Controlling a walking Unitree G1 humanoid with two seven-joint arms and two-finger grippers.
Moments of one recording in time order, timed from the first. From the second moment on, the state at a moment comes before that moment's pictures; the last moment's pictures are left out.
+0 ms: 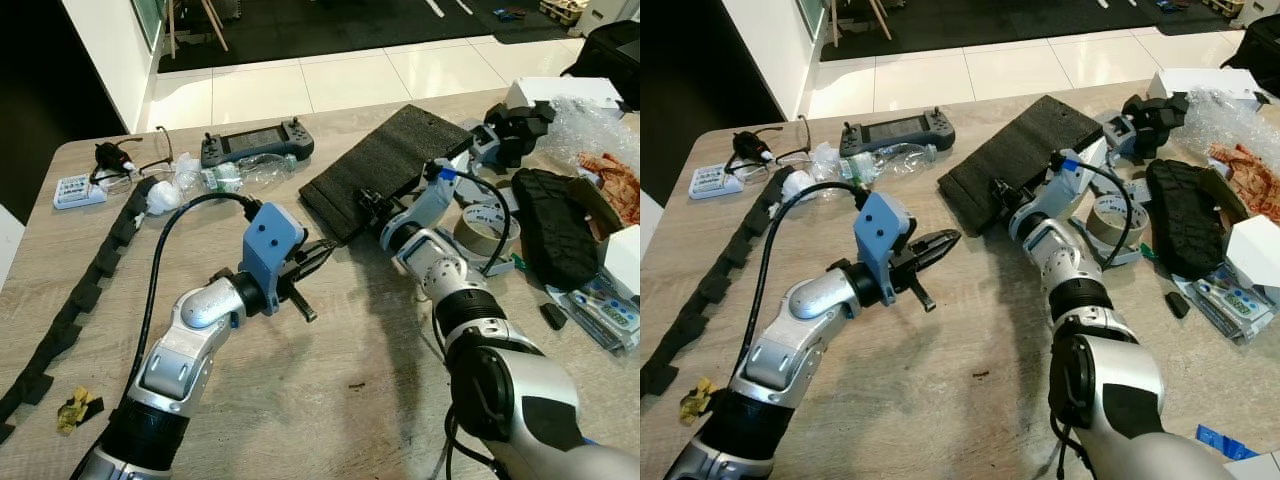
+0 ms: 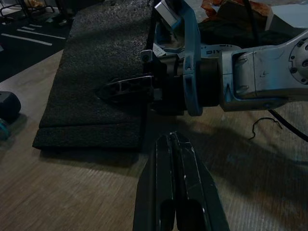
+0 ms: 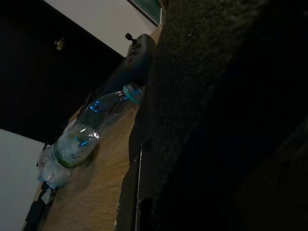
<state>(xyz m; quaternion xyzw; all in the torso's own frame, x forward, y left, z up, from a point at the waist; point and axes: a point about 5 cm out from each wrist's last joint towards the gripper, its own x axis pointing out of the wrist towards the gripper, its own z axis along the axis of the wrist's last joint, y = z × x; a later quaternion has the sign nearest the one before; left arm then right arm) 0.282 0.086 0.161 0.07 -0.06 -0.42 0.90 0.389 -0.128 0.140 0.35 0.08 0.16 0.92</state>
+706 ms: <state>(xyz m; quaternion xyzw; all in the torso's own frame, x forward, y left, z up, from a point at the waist) 0.315 0.123 0.162 0.10 -0.05 -0.23 0.97 0.372 -0.119 0.198 -0.06 -0.09 0.21 0.97</state>
